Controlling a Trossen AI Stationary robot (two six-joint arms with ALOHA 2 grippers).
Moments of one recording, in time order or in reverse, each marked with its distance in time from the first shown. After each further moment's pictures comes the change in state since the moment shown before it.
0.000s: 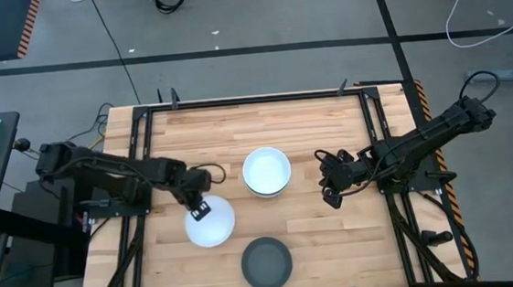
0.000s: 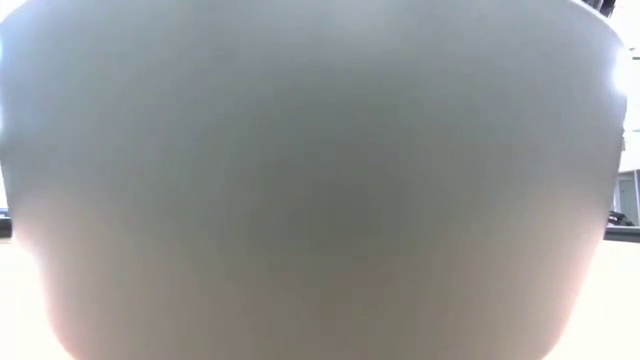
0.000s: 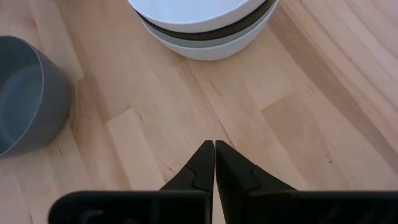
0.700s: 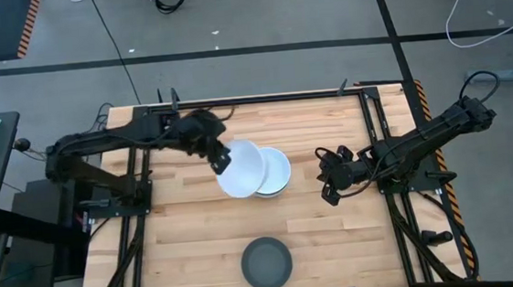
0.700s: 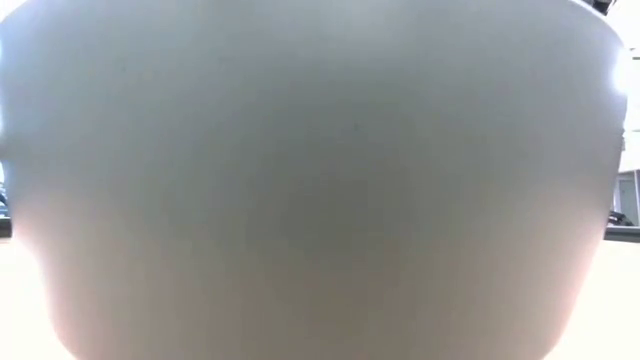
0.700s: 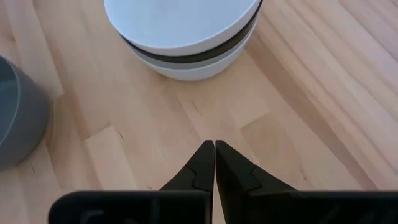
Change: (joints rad) left arm 0.234 0.097 0.630 -0.121 -0.192 0.303; right arm 0.000 0.000 0.000 0.004 0.101 -0.033
